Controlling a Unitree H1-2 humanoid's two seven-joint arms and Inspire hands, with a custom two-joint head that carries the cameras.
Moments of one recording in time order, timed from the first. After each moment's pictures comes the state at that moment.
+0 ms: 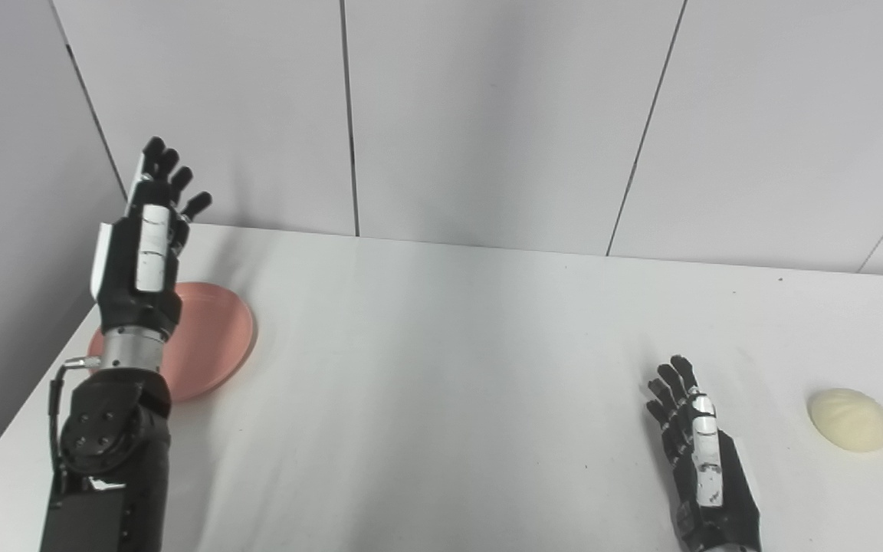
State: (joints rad) left arm -0.40 0.22 0.27 0.01 -0.21 0.04 0.01; right arm -0.01 -0.04 -0.07 -0.10 0.15 -0.02 0.06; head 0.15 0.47
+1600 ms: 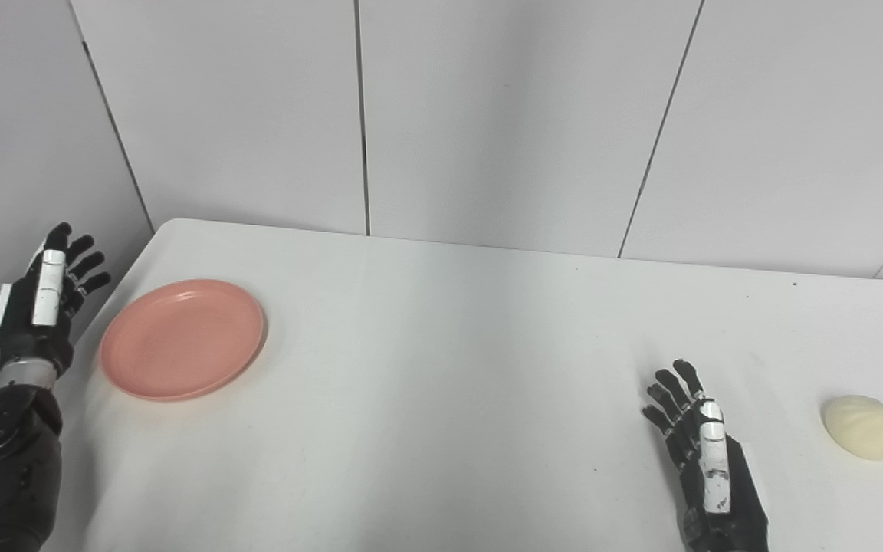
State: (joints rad) left arm -0.49 0.47 0.37 0.73 -0.27 -0.20 -0.10; right arm -0.01 -0.05 -0.07 -0.11 0.15 -0.02 0.06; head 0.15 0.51
